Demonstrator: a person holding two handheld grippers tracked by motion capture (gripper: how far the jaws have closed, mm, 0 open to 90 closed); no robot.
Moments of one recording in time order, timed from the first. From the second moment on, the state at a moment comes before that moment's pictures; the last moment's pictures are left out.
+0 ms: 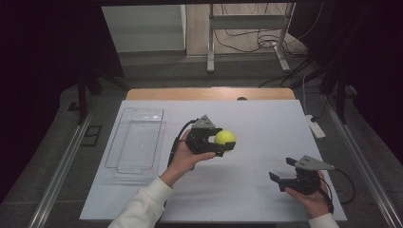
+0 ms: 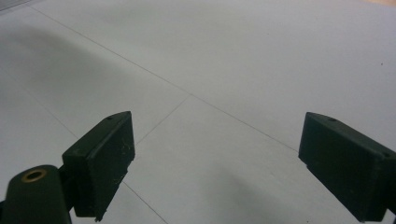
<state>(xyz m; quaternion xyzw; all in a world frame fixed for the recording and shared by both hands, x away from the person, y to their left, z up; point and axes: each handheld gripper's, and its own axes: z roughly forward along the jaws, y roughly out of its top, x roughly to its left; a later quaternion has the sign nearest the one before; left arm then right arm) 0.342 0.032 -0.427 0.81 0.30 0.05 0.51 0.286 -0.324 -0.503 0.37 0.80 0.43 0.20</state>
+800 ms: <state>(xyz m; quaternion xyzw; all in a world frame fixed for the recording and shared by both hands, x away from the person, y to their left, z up) 0.343 0.057 -0.416 0.79 0.32 0.08 0.52 0.285 -0.325 -0.502 0.36 0.80 0.44 0.20</state>
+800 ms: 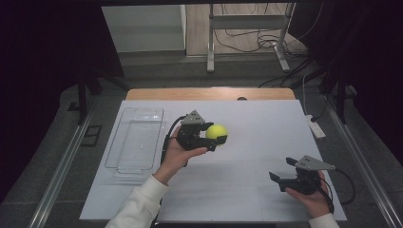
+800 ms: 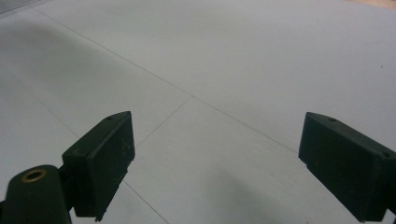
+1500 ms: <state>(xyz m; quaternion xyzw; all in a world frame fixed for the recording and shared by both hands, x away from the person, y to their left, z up) 0.345 0.081 -0.403 0.77 0.34 0.11 0.53 0.285 -0.326 -0.502 0.36 0.80 0.44 0.21</state>
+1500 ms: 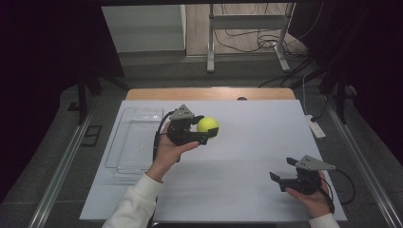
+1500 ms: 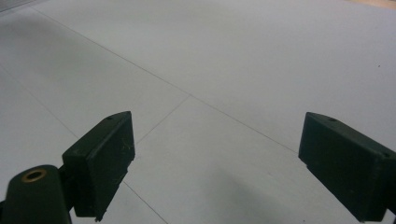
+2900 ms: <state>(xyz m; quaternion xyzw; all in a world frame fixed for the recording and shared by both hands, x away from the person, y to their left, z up) 0.352 0.120 -0.395 0.74 0.38 0.15 0.53 0.286 -0.325 -0.502 0.36 0.80 0.43 0.21</state>
